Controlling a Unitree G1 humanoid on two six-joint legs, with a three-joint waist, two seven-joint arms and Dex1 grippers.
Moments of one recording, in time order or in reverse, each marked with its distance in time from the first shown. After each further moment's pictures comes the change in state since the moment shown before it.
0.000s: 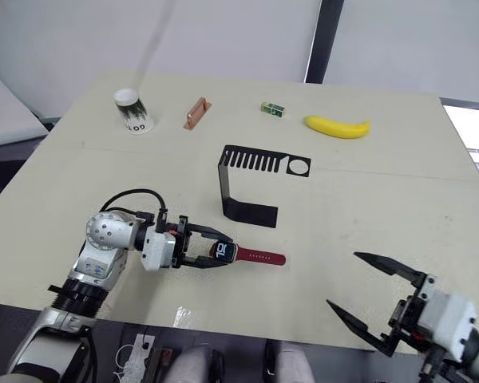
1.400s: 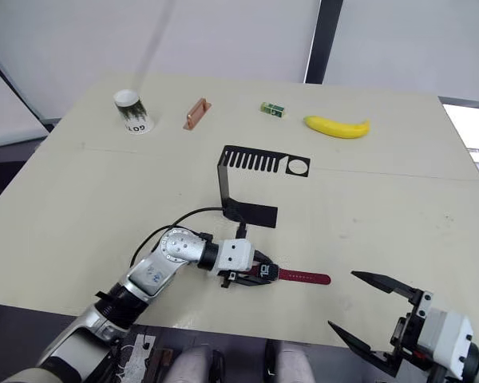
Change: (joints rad) left arm -0.010 -0.106 -0.318 -0.112 0.257 0.633 0.308; right arm 0.067 -0.012 0.037 0.067 -0.033 -0.075 0.094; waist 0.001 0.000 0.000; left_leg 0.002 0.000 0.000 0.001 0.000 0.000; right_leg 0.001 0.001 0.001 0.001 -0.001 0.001
